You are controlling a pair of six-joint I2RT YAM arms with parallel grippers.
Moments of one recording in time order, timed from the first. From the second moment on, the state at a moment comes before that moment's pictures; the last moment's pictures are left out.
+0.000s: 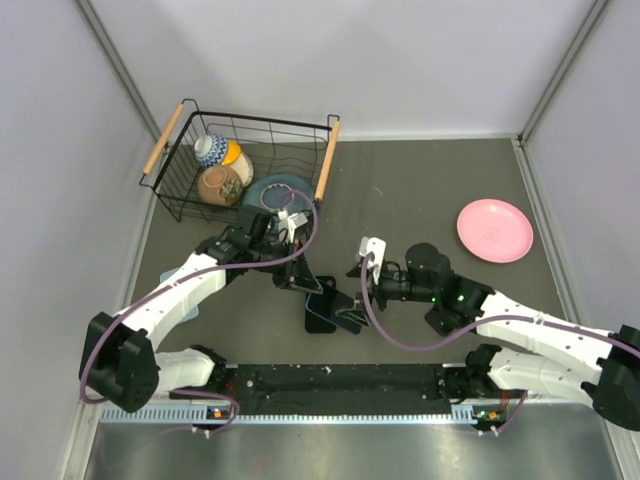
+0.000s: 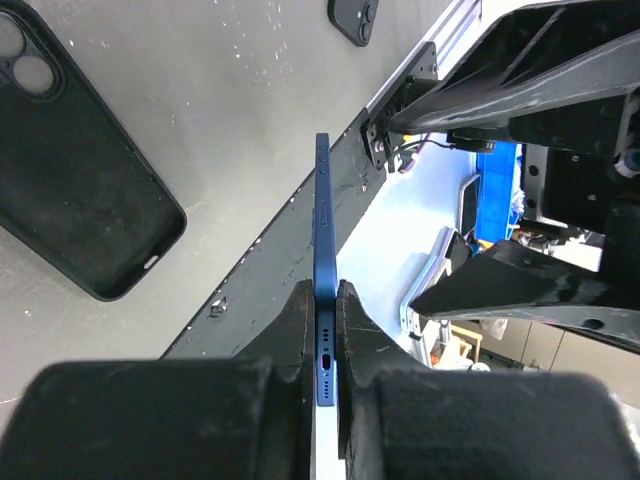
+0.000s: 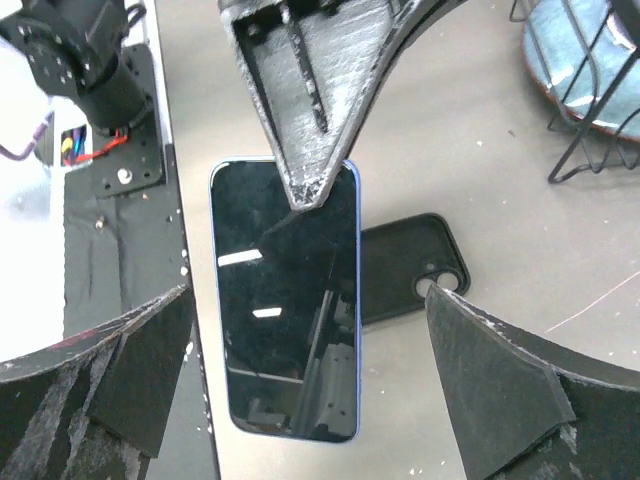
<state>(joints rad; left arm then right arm) -0.48 1.24 0.86 -0.49 0.86 -0.55 0.92 1.00 0.60 0.05 -0.42 -0.07</state>
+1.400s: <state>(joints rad) -0.47 0.50 0.38 0.22 0.35 -1.23 0.92 1.29 0.33 1.23 -0.01 1.16</state>
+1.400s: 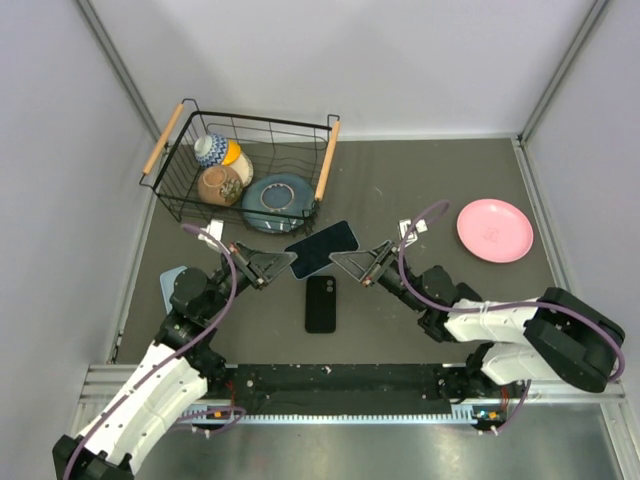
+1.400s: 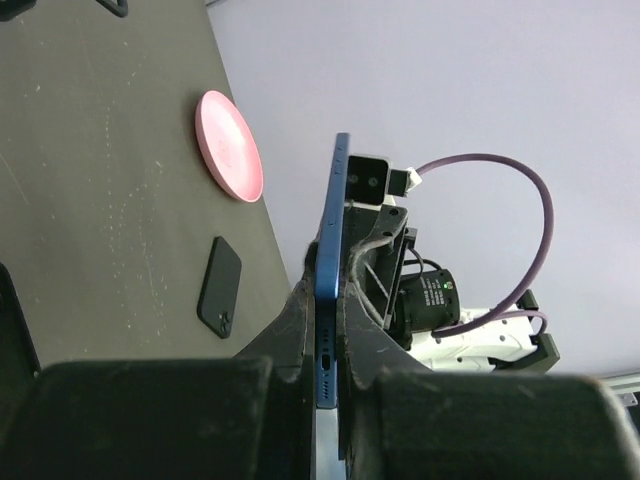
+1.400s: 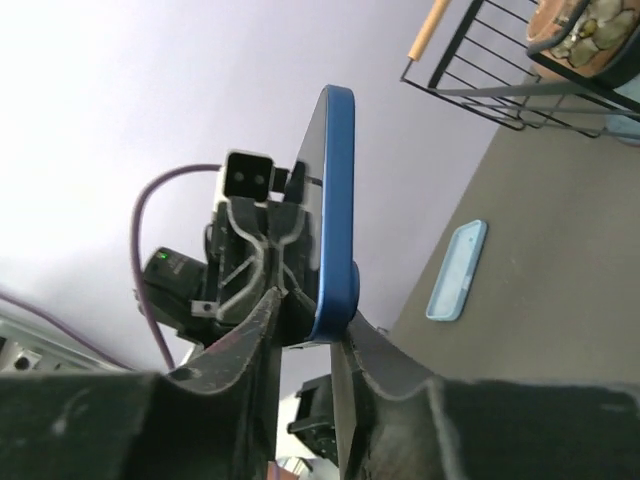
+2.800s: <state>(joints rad) -0.47 0.95 0.35 -0.15 0.27 -0.78 0.60 1.34 0.85 -0.32 -0.75 0.66</state>
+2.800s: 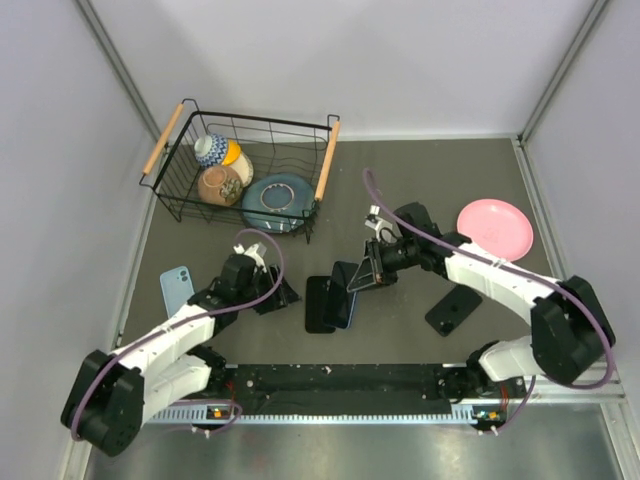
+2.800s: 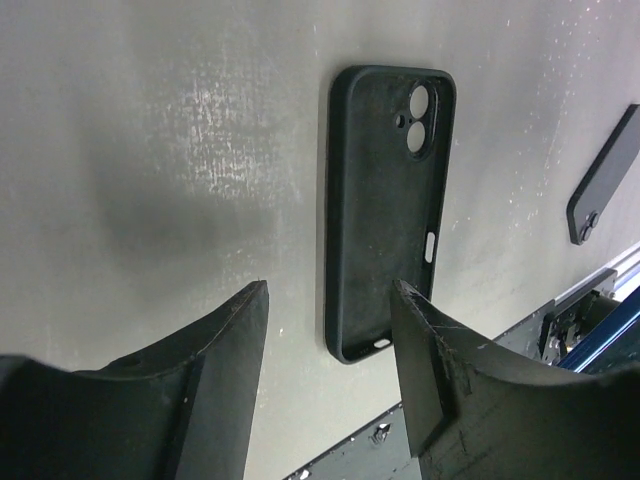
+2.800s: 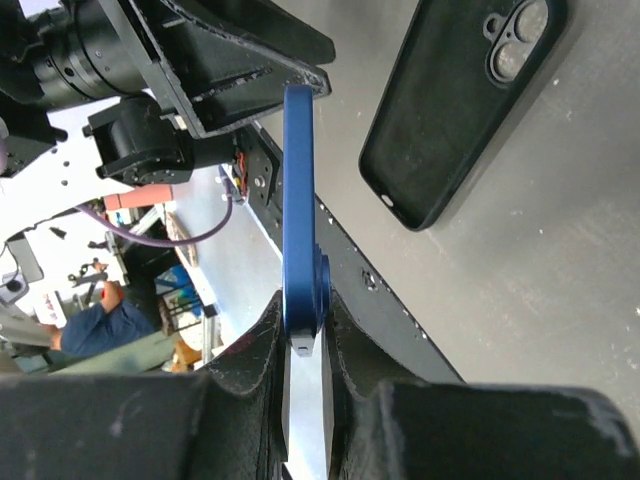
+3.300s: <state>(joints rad) -0.51 1.14 0.35 0.04 0.32 -0.77 0.59 1.64 0.96 -0.28 -0.81 0.66</state>
